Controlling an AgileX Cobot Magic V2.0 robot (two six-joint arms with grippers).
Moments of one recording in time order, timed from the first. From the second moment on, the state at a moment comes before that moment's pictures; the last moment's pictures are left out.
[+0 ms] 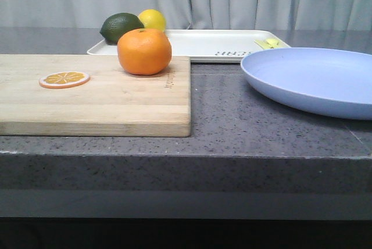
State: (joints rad) left arm -0.11 0.00 0.01 -0.02 0.00 -0.05; right arm -0.01 -0.01 0.03 0.00 0.01 0.09
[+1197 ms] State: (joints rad) left arm -0.11 0.41 -0.65 -0.04 0.51 -0.05; right arm -0.01 0.37 -0.56 0.00 0.54 0.04
